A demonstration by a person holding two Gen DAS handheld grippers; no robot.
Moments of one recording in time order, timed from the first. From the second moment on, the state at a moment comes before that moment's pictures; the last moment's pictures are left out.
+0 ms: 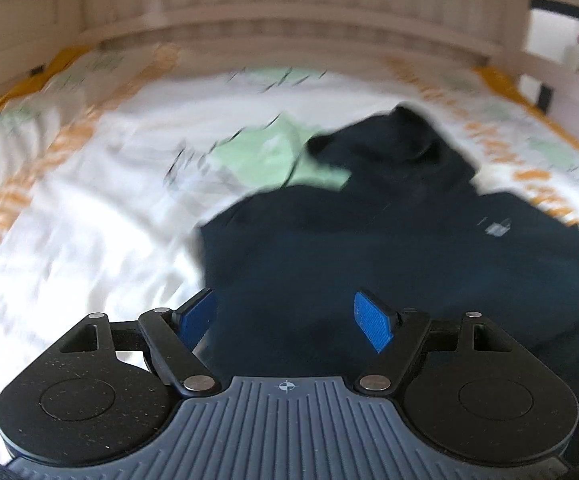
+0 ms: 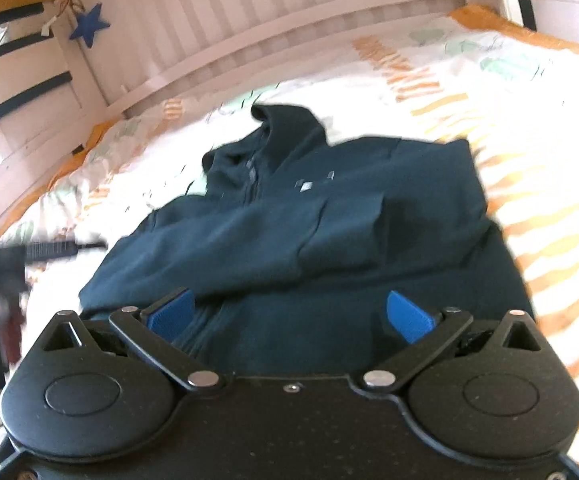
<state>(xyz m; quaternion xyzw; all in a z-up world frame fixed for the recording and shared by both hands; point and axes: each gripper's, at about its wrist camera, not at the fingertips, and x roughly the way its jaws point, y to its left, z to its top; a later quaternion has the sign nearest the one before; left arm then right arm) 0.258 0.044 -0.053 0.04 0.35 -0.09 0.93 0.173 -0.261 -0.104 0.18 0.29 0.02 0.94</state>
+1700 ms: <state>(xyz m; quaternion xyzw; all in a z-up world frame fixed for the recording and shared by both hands) 0.269 0.069 -0.111 0.00 0.34 -0.03 0.94 0.248 -0.281 -0.147 0.08 0.29 -0.04 0.95</state>
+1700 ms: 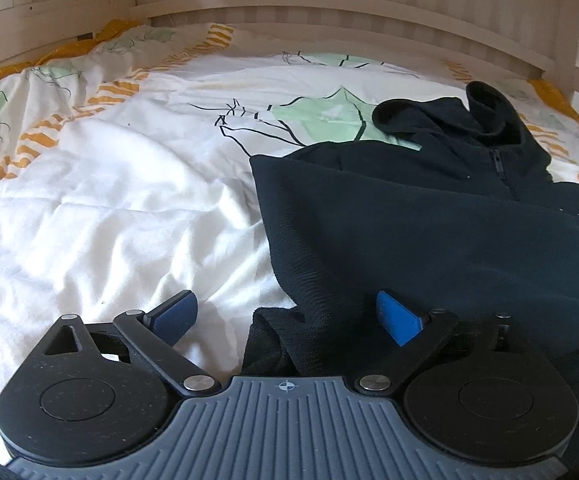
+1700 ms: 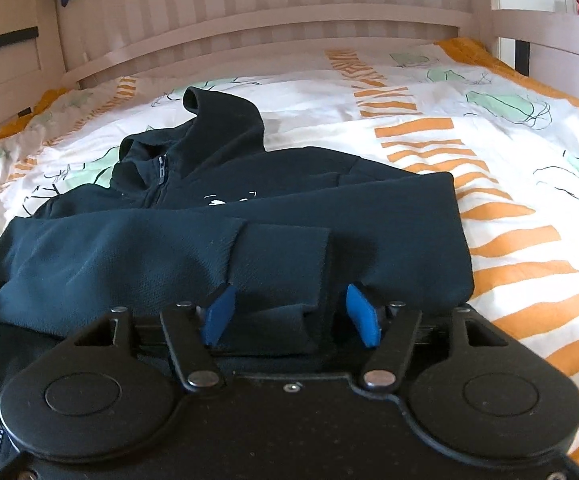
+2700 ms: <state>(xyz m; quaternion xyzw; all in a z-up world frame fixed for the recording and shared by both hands) 0.271 0.079 -0.107 -0.03 0.34 -0.04 0.94 0.243 -0.286 -0.150 0.12 0.28 0.02 0.95</state>
